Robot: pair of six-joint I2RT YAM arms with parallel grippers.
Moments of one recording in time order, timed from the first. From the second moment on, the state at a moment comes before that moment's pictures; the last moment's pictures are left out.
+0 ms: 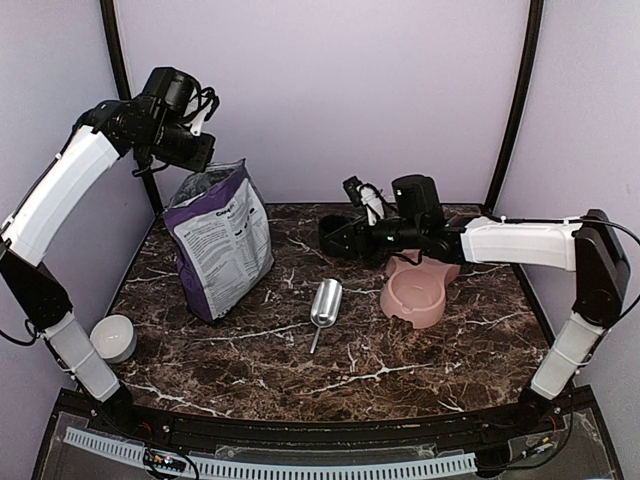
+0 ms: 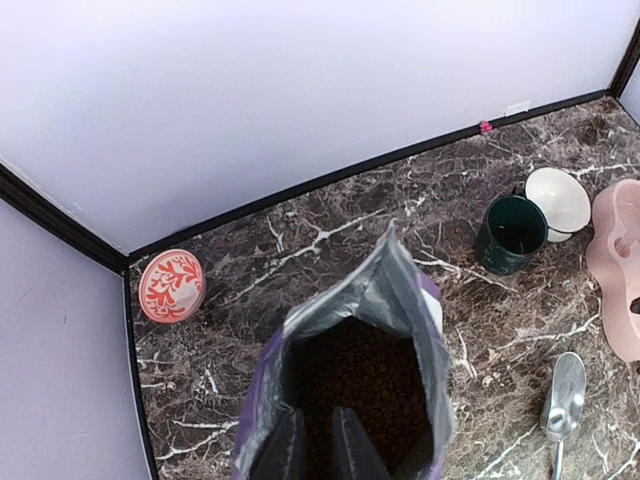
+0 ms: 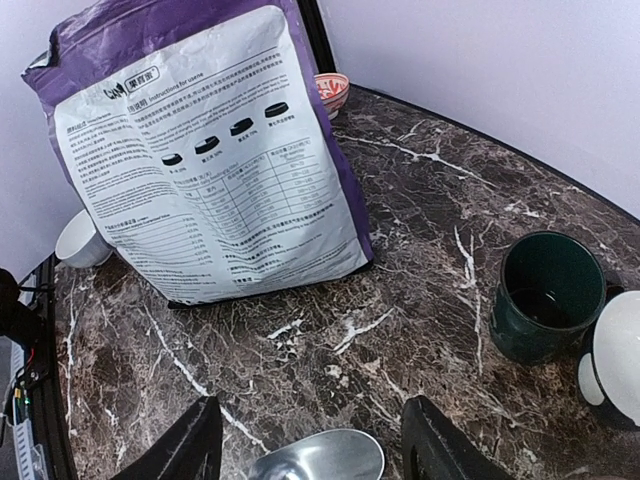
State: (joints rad) left arm -0.51 1.66 2.04 -1.09 -0.30 -0.03; right arm 0.73 1.68 1.18 0.09 -0.36 0.12
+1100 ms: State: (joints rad) left arm -0.28 1.61 1.73 -0.91 -0.22 -0.06; right arm 0.73 1.75 1.25 0.04 -0.29 0.19
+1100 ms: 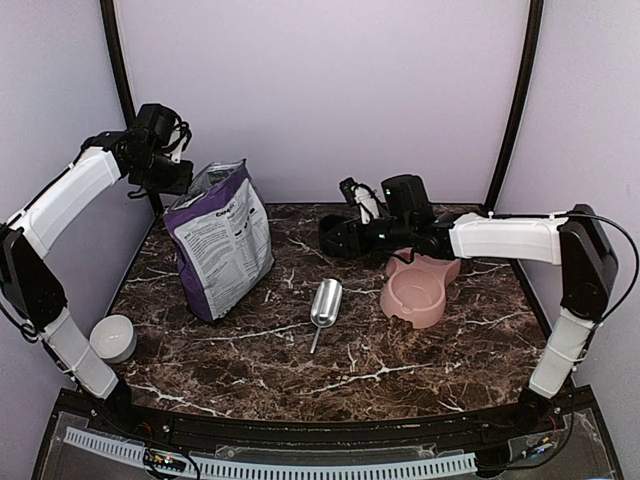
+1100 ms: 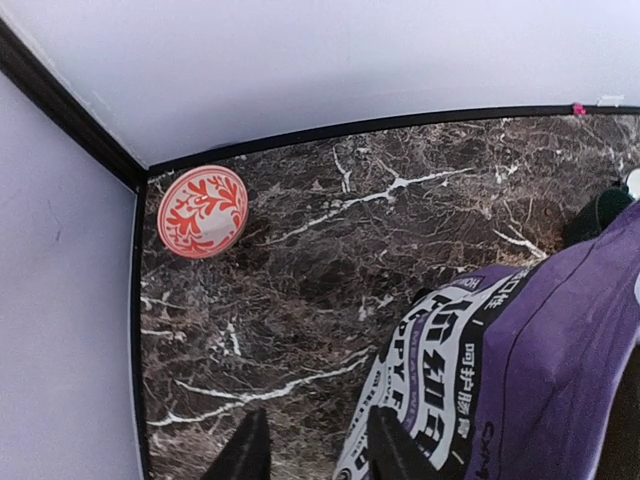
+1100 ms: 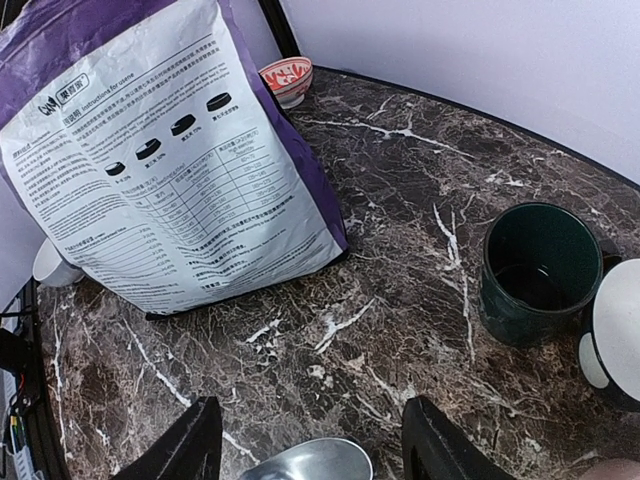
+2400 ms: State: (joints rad) left arm -0.27 1.54 1.76 -0.87 -0.19 -0.04; right arm 0.77 1.80 1.35 -0.08 -0.13 0.26
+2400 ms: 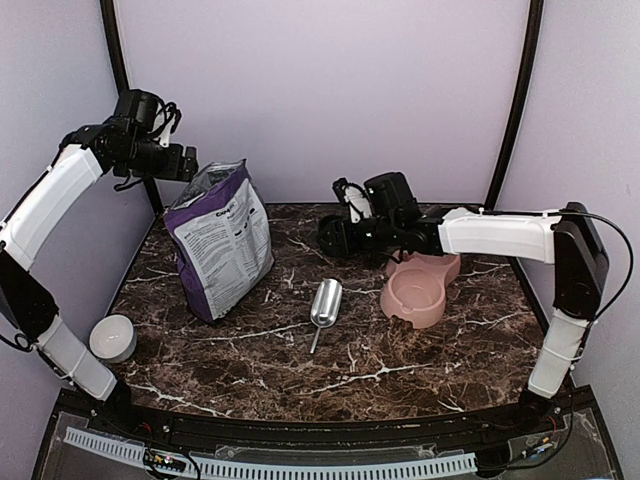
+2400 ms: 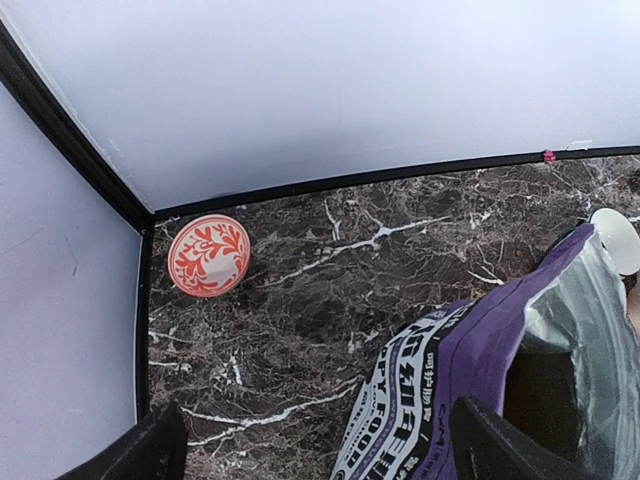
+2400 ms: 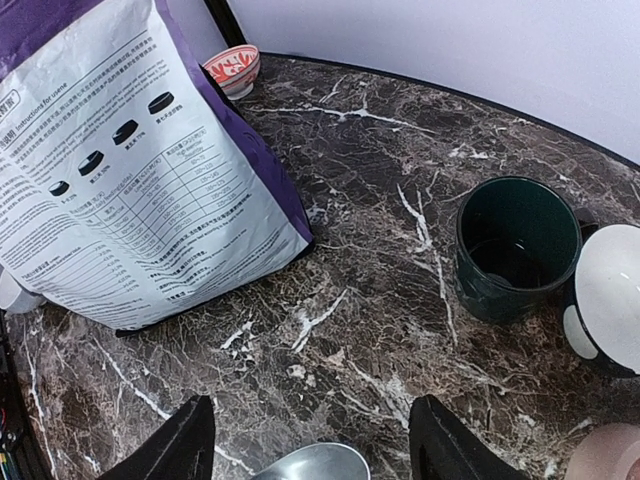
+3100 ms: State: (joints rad) left arm -0.48 1.43 1.86 -0.86 0.01 0.03; right arm 0.81 1.80 1.35 -0.27 -0.06 0.15
